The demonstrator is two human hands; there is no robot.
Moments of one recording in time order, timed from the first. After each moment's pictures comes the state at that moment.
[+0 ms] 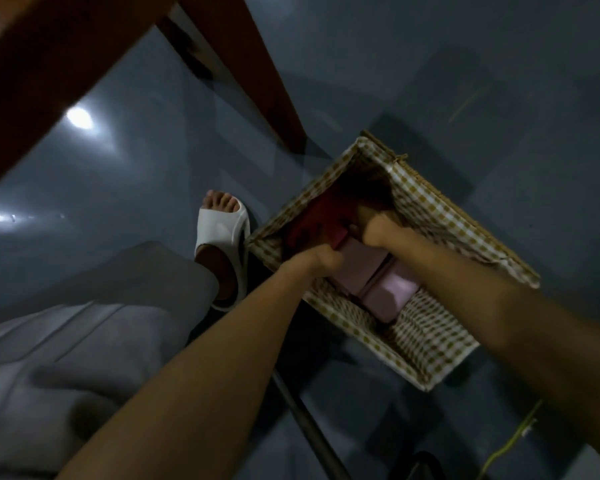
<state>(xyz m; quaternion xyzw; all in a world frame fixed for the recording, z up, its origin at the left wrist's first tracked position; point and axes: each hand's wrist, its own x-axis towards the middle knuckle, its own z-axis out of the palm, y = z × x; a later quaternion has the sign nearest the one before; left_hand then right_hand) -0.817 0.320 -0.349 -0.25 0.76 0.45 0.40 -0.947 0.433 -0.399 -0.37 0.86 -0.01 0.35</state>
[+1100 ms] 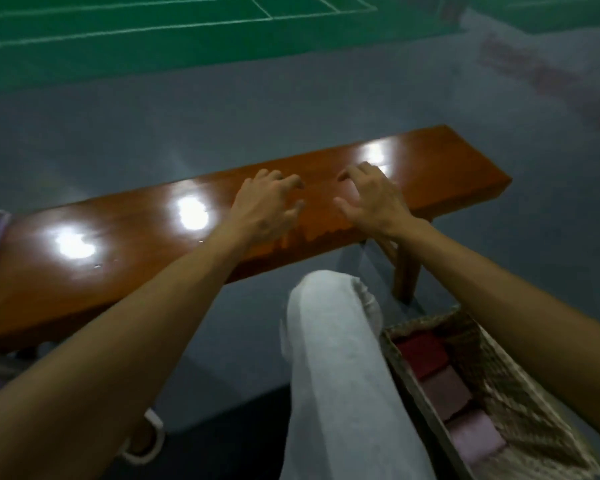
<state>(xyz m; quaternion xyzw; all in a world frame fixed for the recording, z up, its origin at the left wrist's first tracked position) -0.554 0.049 -0.001 -0.33 0.93 0.10 -0.14 -0.760 0.151 -0.005 -0.63 0.75 -0.20 0.01</state>
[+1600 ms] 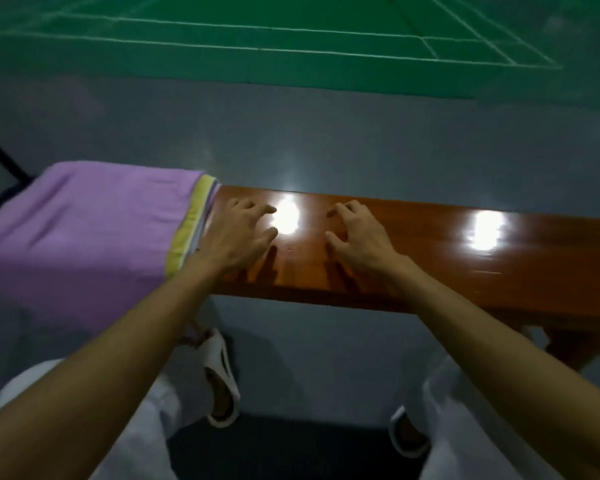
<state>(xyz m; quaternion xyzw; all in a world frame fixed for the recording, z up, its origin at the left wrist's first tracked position) -0.245 0.002 -0.020 -0.57 0.80 0.08 -0.18 -0.500 0.014 -0.029 -0.76 0.61 -0.20 0.11</state>
